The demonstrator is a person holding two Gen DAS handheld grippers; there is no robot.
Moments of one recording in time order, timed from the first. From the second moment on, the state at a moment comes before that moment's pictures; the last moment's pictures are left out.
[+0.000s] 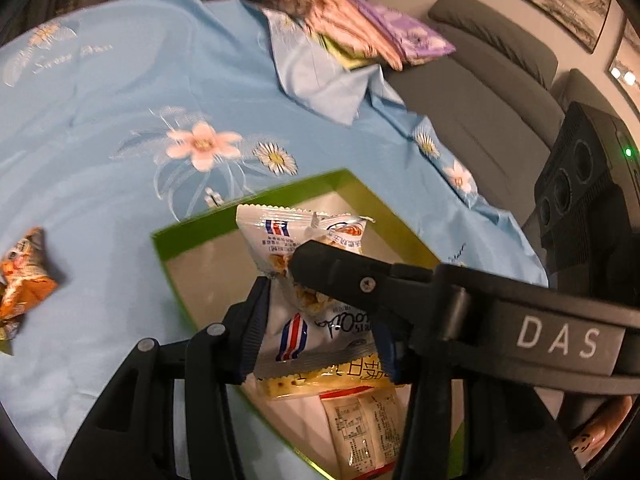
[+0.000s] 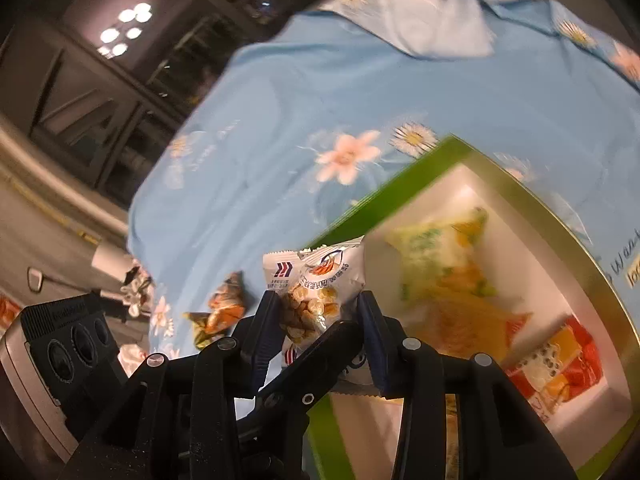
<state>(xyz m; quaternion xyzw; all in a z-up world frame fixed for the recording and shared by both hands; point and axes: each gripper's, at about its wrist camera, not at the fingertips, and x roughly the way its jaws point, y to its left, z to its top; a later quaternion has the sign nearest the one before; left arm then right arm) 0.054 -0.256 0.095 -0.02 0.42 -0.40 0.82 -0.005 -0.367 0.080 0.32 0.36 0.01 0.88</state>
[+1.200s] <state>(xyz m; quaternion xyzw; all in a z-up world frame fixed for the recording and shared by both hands) 0.053 -0.236 0.098 -0.02 0.44 -0.37 0.82 0.008 -0.388 0.057 0.35 0.40 -0.05 0.85</state>
